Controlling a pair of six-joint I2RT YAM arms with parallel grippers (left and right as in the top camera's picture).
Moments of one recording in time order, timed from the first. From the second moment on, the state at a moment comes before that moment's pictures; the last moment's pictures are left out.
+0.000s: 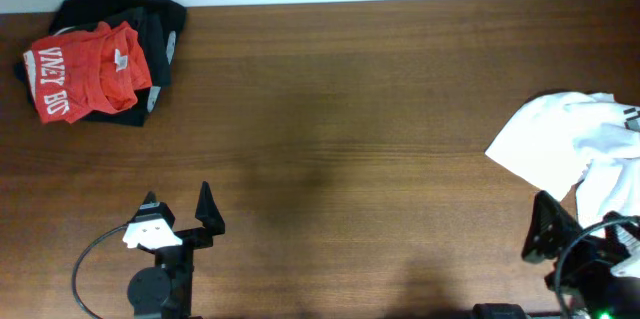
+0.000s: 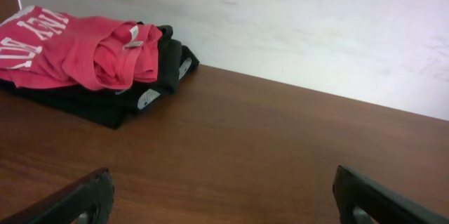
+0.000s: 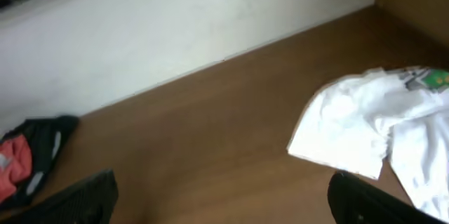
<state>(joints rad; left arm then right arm) 0.05 0.01 0.02 -0.08 -0.01 -0.22 -0.06 0.54 1.38 -1.21 0.01 0.34</state>
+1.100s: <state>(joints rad) 0.05 0.01 0.02 -0.08 -0.01 -0.22 -0.02 0.01 0.01 0.04 -0.11 0.02</state>
